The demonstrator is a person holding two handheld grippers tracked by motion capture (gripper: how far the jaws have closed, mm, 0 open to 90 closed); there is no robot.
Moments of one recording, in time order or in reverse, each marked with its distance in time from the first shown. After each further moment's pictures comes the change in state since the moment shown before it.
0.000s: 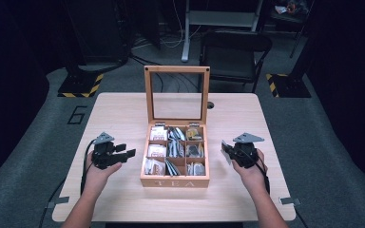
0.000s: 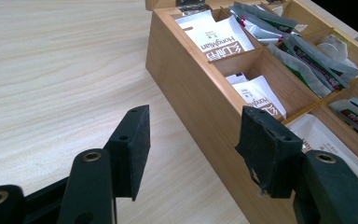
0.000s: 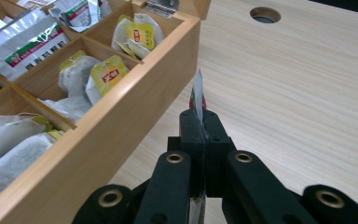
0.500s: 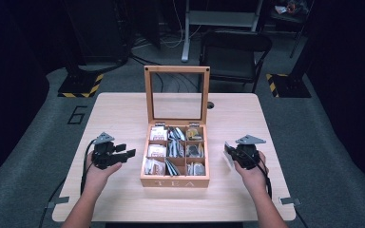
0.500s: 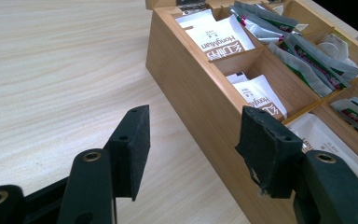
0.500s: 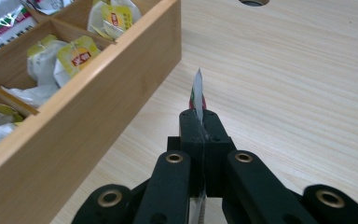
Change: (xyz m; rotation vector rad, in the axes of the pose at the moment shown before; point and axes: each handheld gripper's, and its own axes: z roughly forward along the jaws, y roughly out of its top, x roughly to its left) left arm 0.000 0.000 0.000 0.001 0.001 0.000; right arm -0.011 -0.015 0.009 0.013 -0.032 0.031
